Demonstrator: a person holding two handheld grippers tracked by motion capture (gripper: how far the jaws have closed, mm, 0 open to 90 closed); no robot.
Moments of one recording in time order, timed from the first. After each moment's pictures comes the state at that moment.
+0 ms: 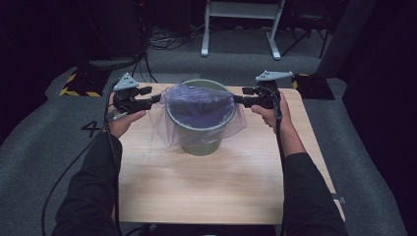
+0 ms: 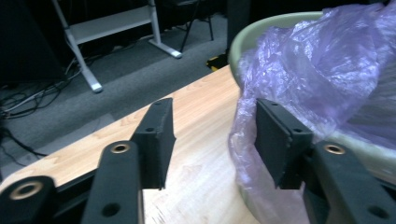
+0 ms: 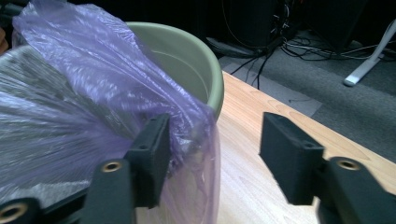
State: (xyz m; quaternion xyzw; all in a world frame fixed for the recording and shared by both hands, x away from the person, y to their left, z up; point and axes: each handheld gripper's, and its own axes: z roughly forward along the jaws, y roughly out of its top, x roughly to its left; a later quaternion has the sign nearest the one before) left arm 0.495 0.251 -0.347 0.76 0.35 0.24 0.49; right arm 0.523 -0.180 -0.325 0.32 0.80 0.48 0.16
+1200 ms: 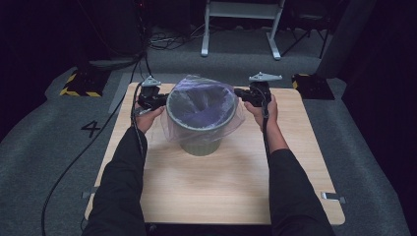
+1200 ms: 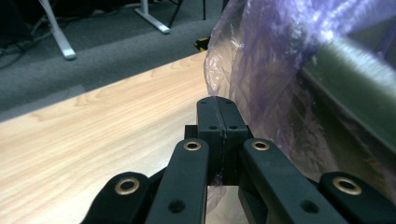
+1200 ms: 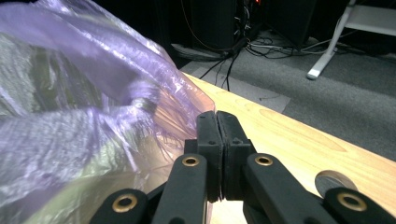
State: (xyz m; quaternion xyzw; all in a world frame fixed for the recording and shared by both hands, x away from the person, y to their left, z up) left arm 0.548 0.208 -0.397 0.76 0.40 0.16 0.48; right arm 0.554 -0.168 -0.362 0.38 0.77 0.48 0.20
